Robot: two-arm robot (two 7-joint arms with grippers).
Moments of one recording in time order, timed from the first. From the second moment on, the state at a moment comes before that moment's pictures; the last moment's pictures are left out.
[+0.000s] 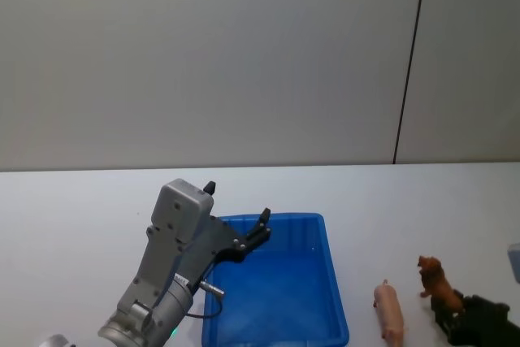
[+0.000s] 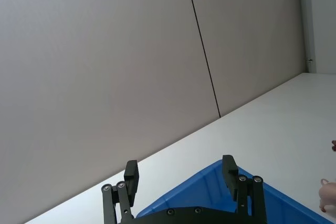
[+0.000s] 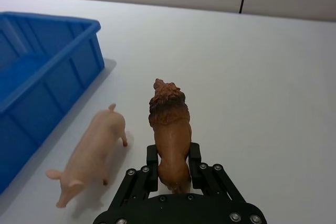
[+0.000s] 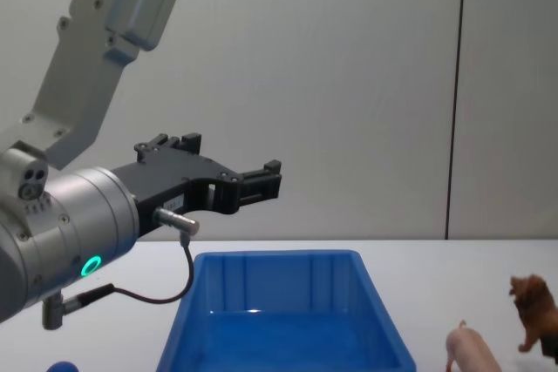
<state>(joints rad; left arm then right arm) -0.24 0.38 0.45 -1.63 -0.20 0.01 -0.01 0.04 0.38 -0.19 -1.55 0.35 0.28 0.21</state>
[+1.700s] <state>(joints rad) -0.24 0.38 0.45 -1.63 -0.20 0.01 -0.01 0.37 0.16 -0.33 -1.43 0.21 0.35 0.51</state>
